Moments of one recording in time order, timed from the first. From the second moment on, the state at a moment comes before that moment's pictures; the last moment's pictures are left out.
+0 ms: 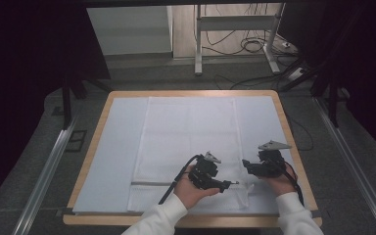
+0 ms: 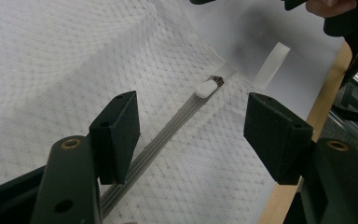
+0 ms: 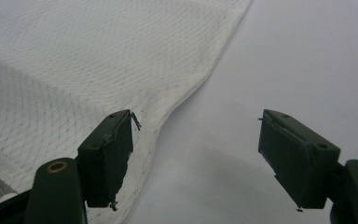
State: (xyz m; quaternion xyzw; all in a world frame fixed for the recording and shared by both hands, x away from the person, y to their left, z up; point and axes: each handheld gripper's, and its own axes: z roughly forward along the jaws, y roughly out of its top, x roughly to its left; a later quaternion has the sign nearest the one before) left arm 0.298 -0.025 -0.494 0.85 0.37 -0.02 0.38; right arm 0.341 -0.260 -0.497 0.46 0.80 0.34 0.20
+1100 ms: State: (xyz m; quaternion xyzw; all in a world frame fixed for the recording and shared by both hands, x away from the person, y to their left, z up) left arm 0.311 -0.053 -0.506 0.85 0.39 -0.07 0.36; right arm 0.340 -0.262 -0.494 0.45 0.79 0.34 0.22
